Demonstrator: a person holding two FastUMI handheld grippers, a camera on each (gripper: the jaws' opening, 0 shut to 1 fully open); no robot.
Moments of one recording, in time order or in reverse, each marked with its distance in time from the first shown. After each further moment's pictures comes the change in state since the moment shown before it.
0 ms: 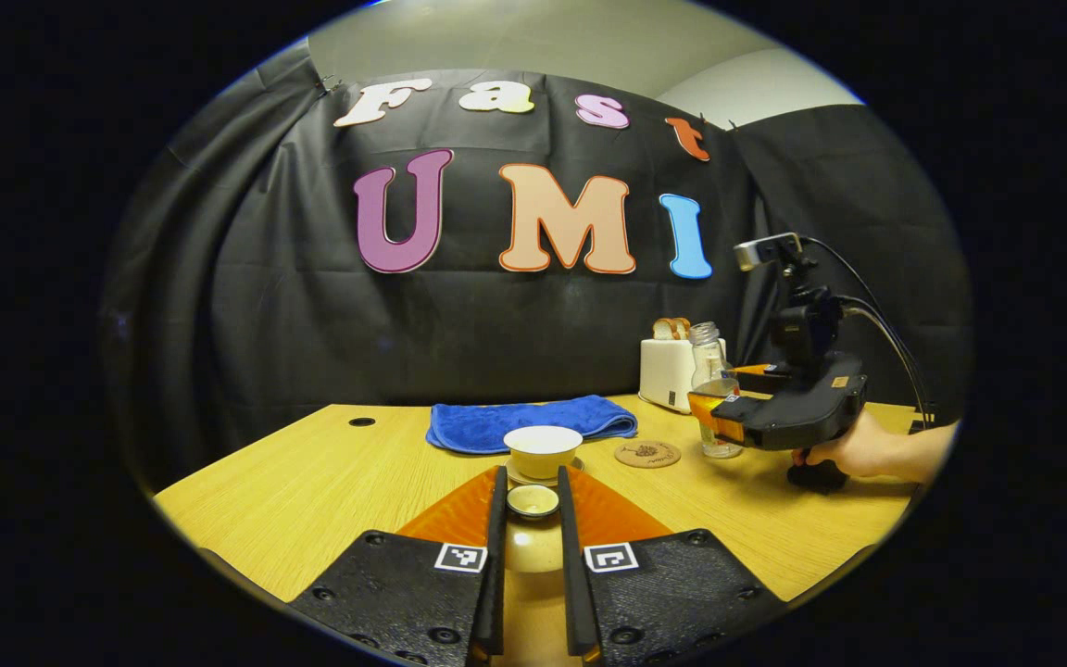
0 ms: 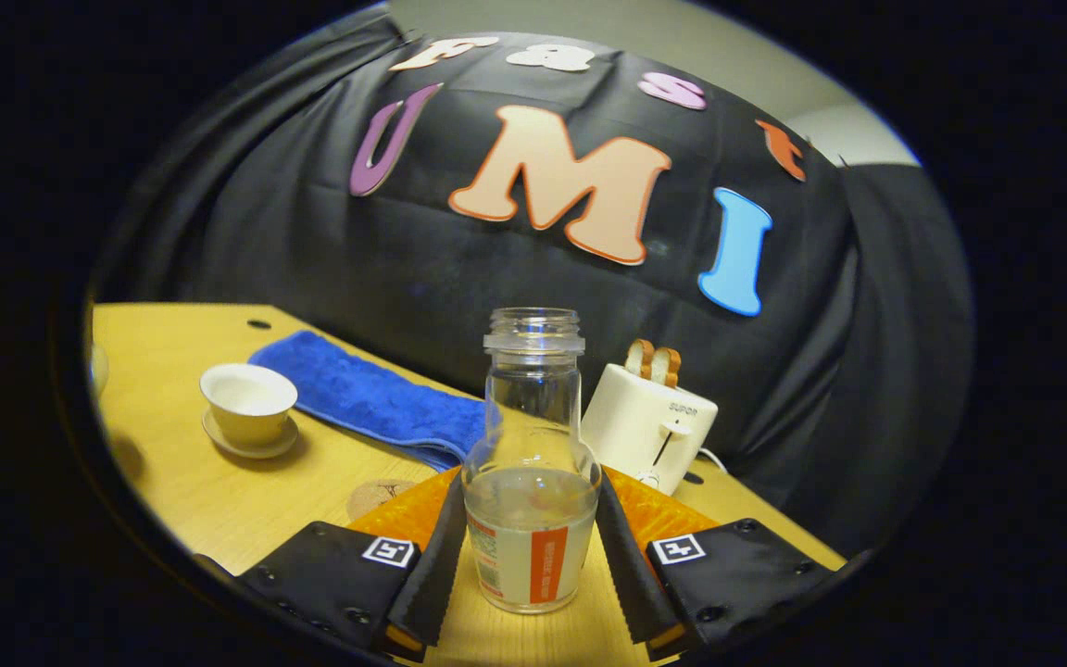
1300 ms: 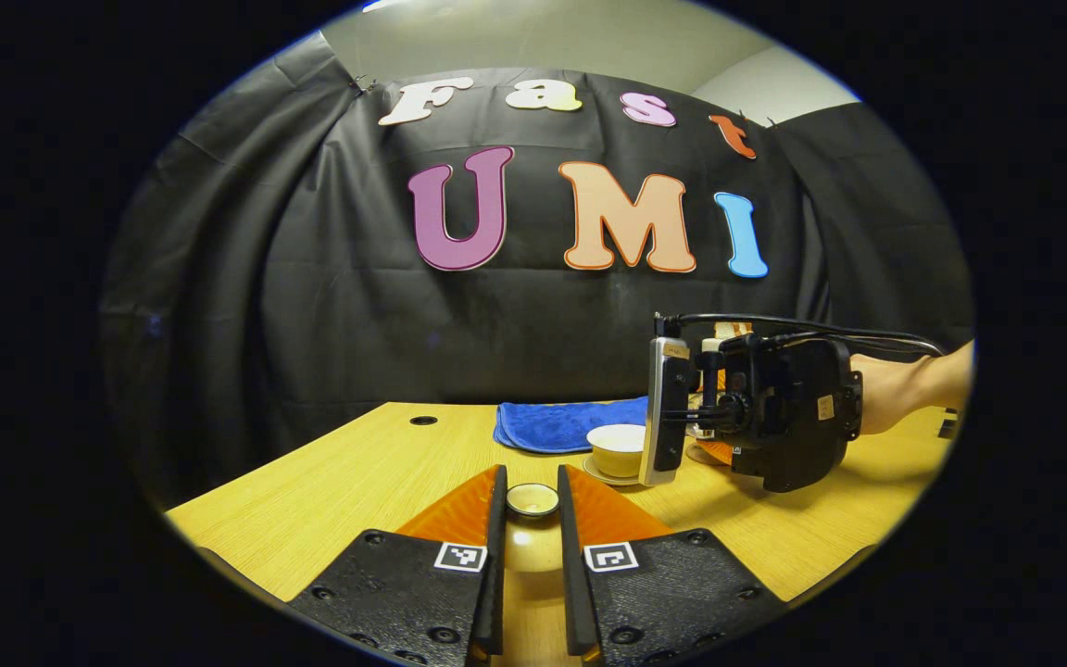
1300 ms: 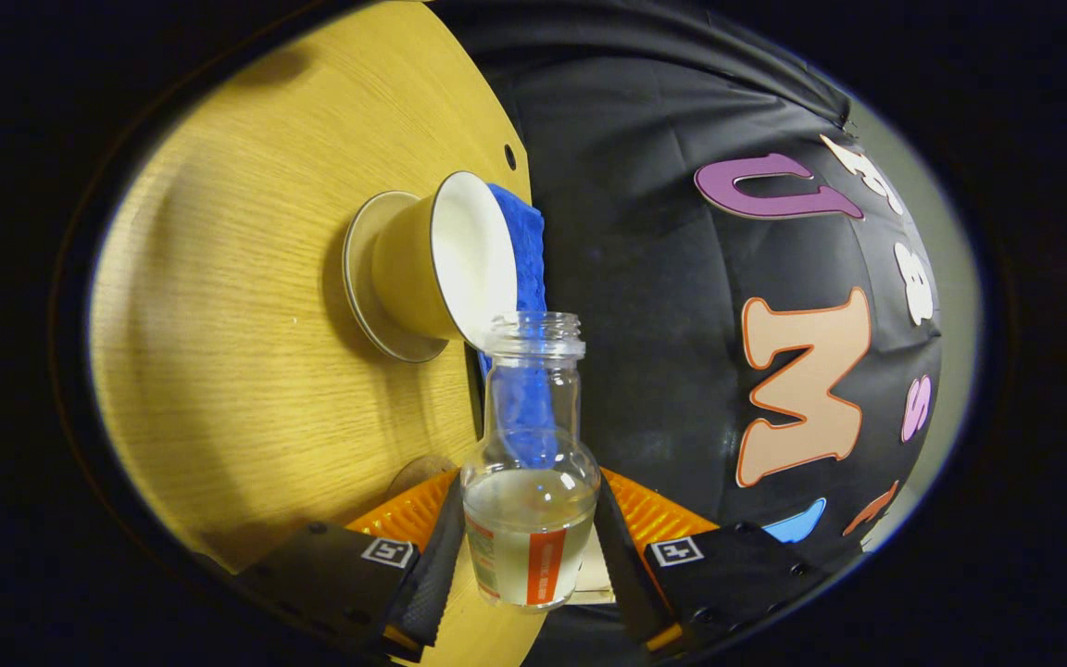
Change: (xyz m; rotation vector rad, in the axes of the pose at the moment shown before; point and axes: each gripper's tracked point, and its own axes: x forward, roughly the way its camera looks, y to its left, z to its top) left arm -0.002 0.064 -0.003 -0.004 0.005 0.136; right arm 0.026 0.111 0.010 -1.044 -0.046 0.237
